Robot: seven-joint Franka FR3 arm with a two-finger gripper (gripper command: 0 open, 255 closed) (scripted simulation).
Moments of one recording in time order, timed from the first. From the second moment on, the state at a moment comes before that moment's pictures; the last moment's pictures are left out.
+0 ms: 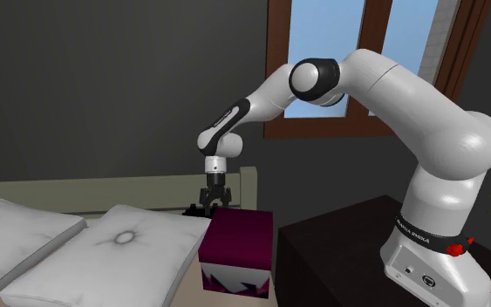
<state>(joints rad) 0.33 1.03 0.26 -1.43 0.20 2.04 -0.12</state>
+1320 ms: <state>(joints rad) 0.33 1.01 0.26 -1.44 0.21 2.03 -0.11</state>
